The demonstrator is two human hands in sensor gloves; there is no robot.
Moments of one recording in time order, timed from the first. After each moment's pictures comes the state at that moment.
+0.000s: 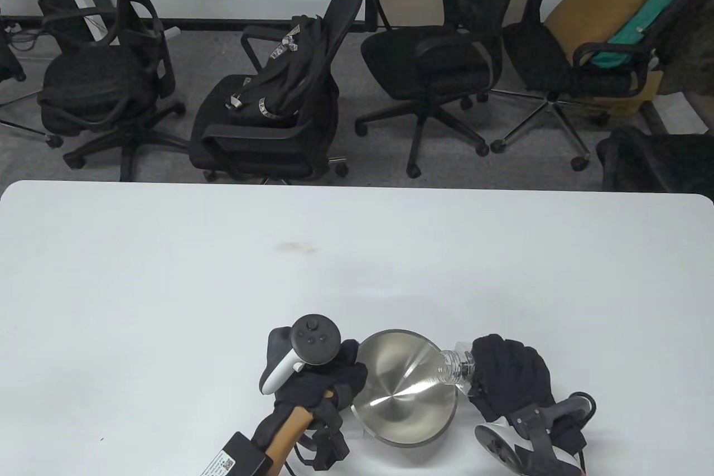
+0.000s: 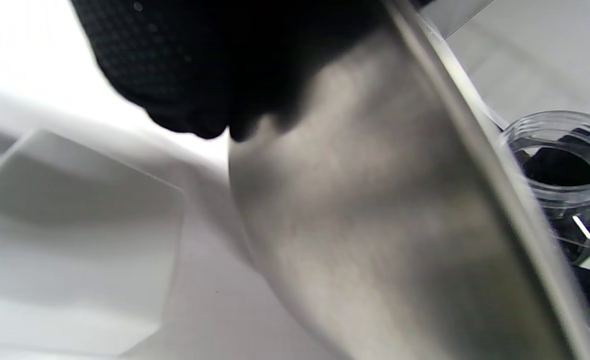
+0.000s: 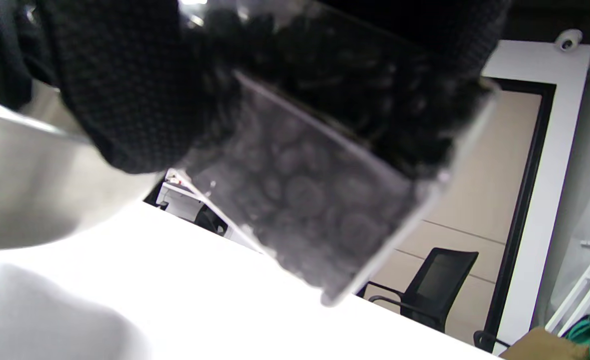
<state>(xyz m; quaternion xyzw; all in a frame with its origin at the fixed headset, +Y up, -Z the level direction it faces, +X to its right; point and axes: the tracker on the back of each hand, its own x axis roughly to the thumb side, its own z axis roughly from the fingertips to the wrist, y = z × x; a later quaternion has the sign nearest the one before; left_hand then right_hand) -0.090 -0.716 -0.296 -0.23 -0.15 0.35 0.90 0.192 -0.690 -0.209 -0.19 0.24 -0.94 0.13</state>
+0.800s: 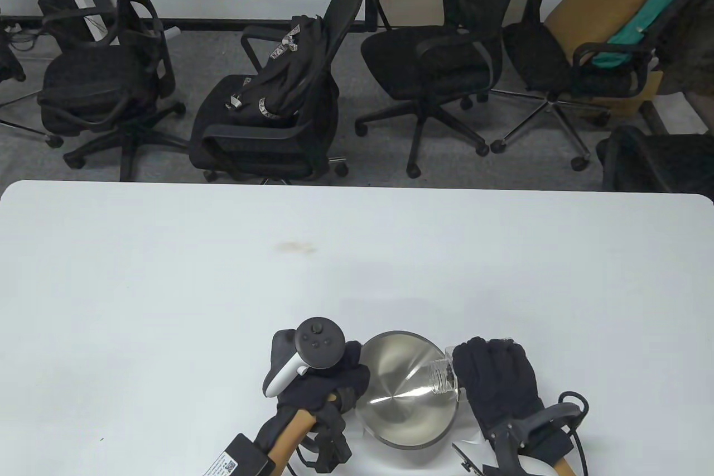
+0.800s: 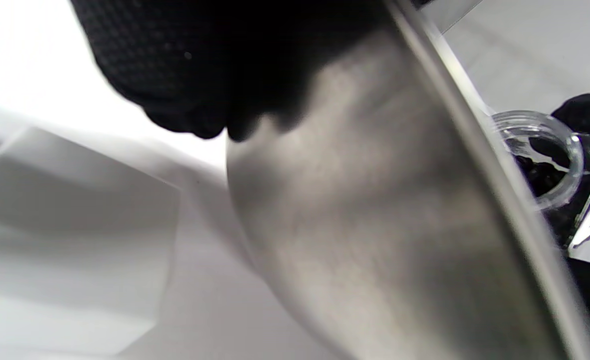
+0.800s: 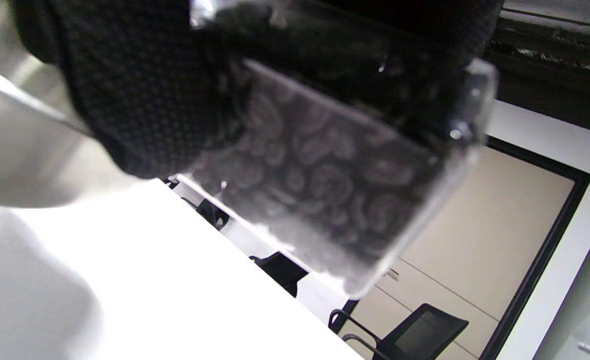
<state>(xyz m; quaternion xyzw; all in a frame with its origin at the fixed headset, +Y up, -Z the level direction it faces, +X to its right) -0.085 -0.716 -0.293 -0.22 -0.15 0.34 0.90 0.169 -0.697 -0.200 -0.22 0.28 -0.90 0.26</state>
